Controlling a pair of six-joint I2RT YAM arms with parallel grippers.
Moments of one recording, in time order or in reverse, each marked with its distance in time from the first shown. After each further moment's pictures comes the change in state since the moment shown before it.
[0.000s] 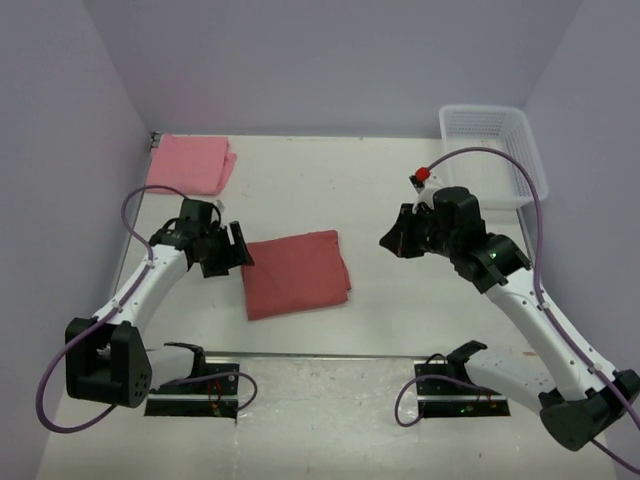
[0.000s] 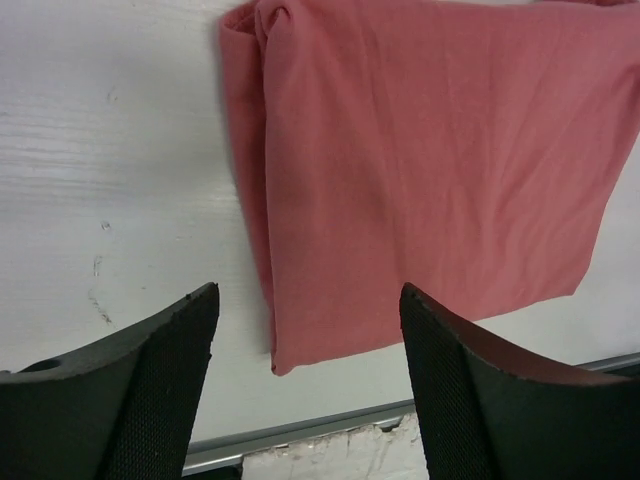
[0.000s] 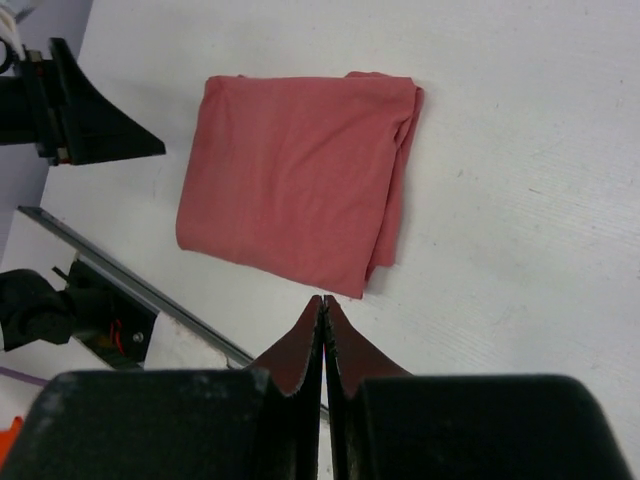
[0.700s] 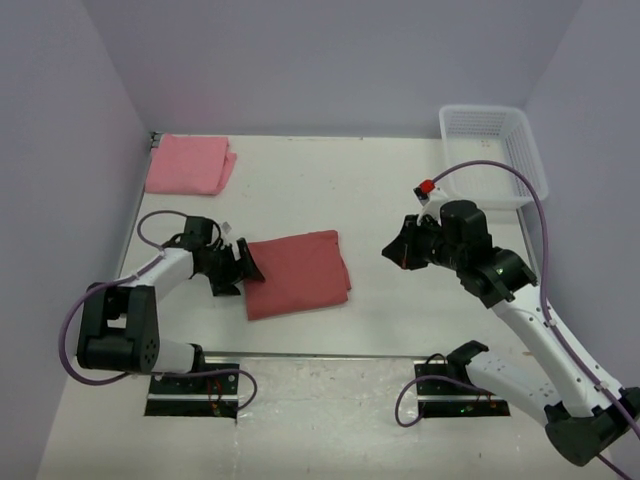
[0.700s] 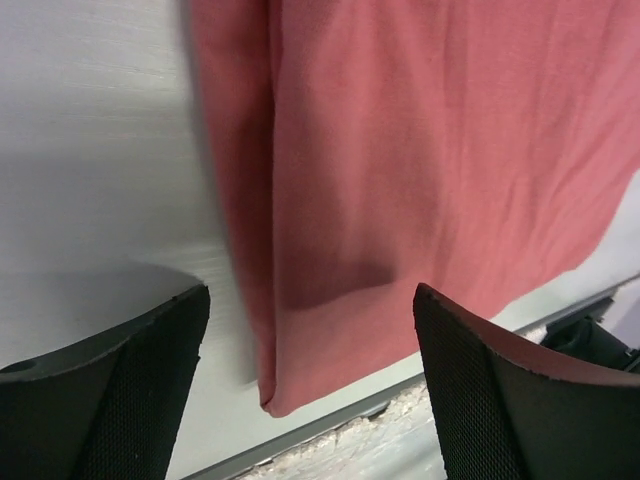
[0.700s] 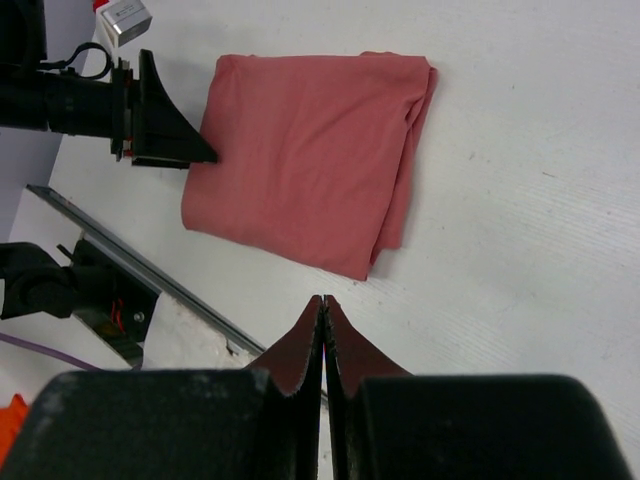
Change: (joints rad) left arm 0.079 0.166 -0.192 0.210 0.225 -0.002; right arm 0.000 -0.124 -0.097 0.017 -0.045 -0.010
